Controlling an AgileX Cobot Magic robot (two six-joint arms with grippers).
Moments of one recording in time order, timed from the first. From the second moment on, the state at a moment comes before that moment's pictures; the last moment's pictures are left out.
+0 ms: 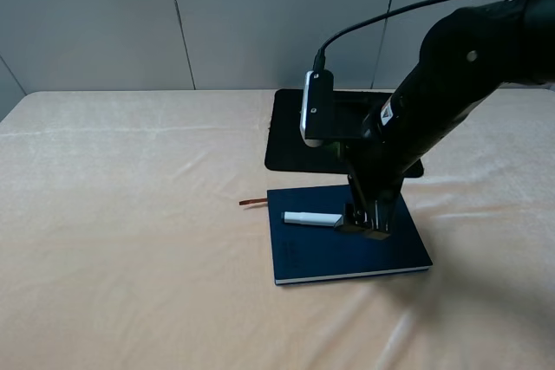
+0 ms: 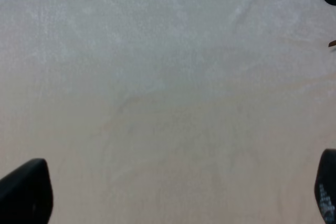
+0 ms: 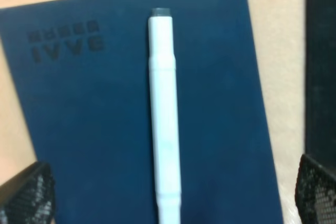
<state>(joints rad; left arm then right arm) -0.05 0.00 -0.49 0.00 1.05 0.07 0.65 1.57 -0.92 0.10 0.64 -0.93</state>
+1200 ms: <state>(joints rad) -0.05 0.00 -0.49 0.00 1.05 0.07 0.50 0.70 -0.89 0.06 1.21 -0.27</state>
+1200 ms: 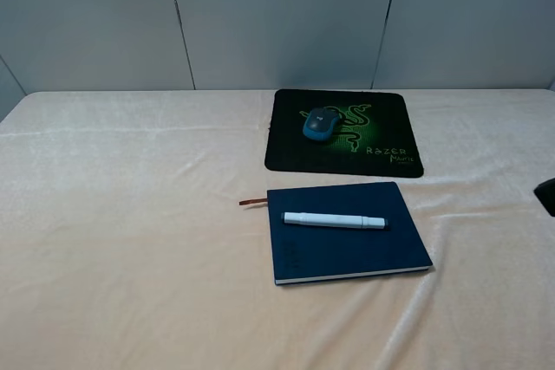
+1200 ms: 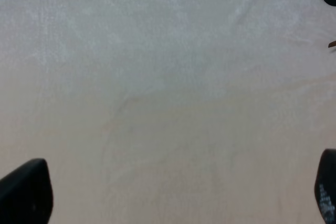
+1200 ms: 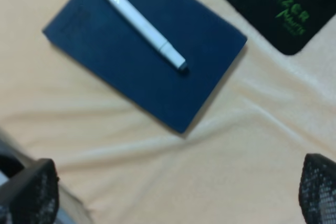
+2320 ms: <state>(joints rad) -0.05 0.00 -0.49 0.00 1.05 0.07 0.00 0.02 -0.53 0.03 1.07 0.08</state>
